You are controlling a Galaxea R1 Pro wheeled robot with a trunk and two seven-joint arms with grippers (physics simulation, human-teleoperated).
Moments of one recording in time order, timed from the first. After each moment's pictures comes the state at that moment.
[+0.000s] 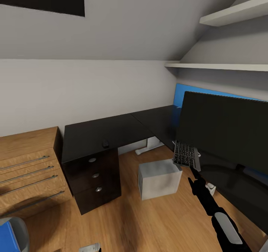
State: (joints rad) left arm -0.12 -0.09 -0.01 -0.58 0.13 -0.18 0.11; right arm -0.36 -0.09 -0.26 -0.87 -1.27 0.29 0.56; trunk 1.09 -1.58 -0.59
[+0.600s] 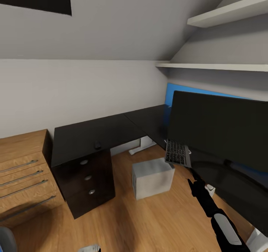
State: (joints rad) left arm -0.12 -0.08 -0.01 -0.58 0.13 -0.18 0.11; right arm -0.36 -0.08 -0.26 -0.85 -1.27 0.28 0.56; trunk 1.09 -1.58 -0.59
